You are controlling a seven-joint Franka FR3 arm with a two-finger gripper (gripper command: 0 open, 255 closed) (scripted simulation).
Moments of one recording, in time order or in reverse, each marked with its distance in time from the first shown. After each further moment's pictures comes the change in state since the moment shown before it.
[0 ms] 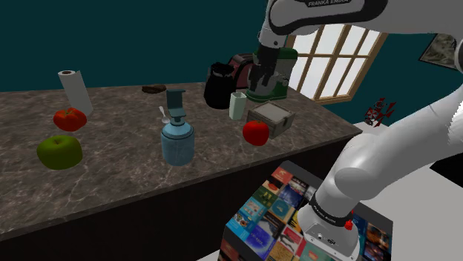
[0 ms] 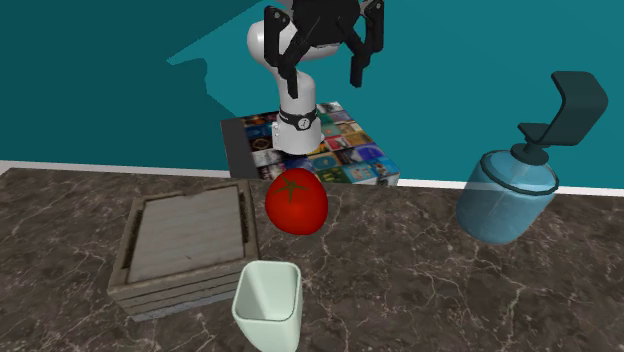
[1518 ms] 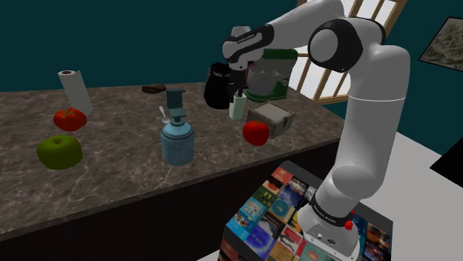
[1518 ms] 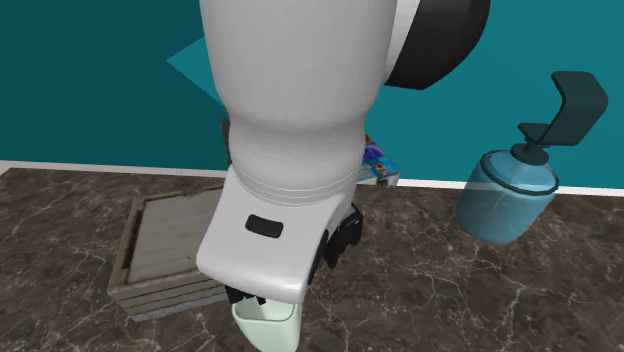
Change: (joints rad) arm -0.051 0.773 -0.092 0.508 0.098 0.134 -0.311
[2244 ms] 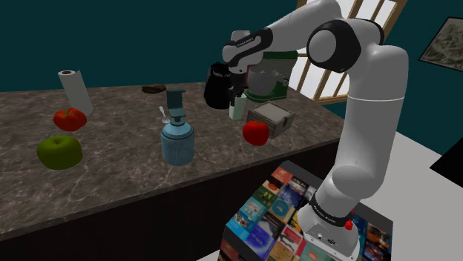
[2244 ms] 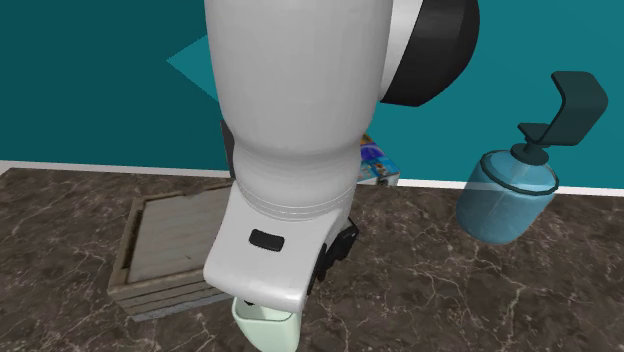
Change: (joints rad) arm -0.001 0.010 0.001 -0.027 0.003 0.037 -0.002
